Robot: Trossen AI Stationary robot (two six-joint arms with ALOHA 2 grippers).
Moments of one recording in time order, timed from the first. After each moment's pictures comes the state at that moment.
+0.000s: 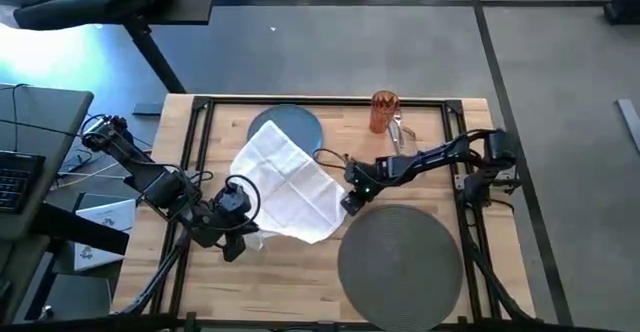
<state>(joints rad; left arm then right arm) -0.67 1.23 1.24 -0.93 -0.41 -0.95 -0.03 1.81 0.89 -0.20 -0.21 0.82</state>
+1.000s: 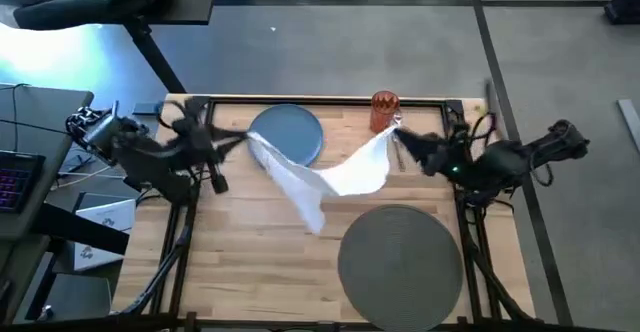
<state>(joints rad) -0.50 1.20 1.75 -0.95 -1.03 0.04 0.40 1.01 1.06 0.28 0.98 0.61</state>
